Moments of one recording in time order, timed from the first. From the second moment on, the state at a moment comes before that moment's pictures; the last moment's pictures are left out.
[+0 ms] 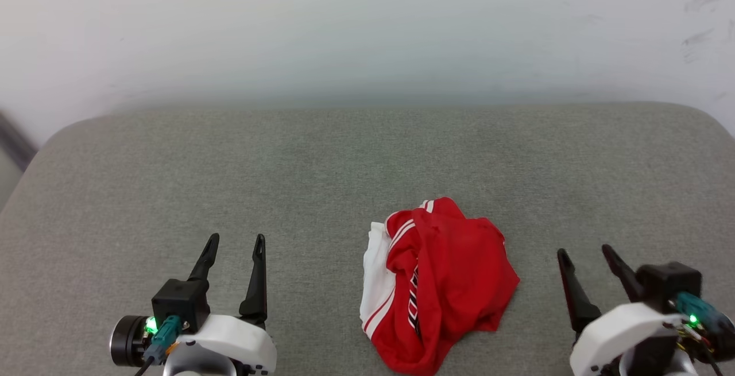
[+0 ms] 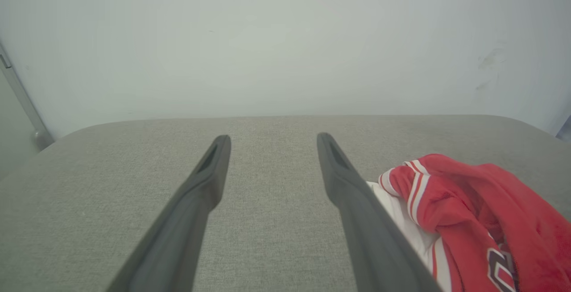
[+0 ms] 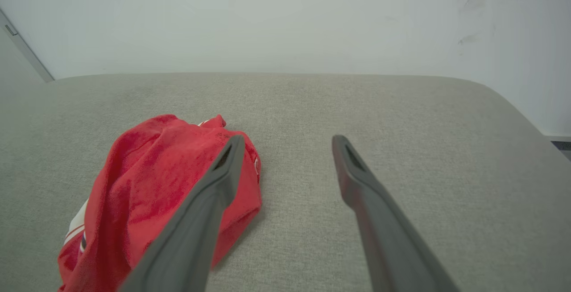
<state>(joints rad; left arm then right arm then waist) -0.07 0.29 -0.34 0.11 -0.40 0.20 -0.22 0.03 -0.05 -0.03 0.01 0.10 0.13 0.08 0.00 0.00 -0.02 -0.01</state>
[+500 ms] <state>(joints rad) -0.12 0.27 -0.37 0.10 -0.39 0.19 -0.23 -0.20 -0.14 0.30 0.10 0.30 0.13 0.64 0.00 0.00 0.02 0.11</state>
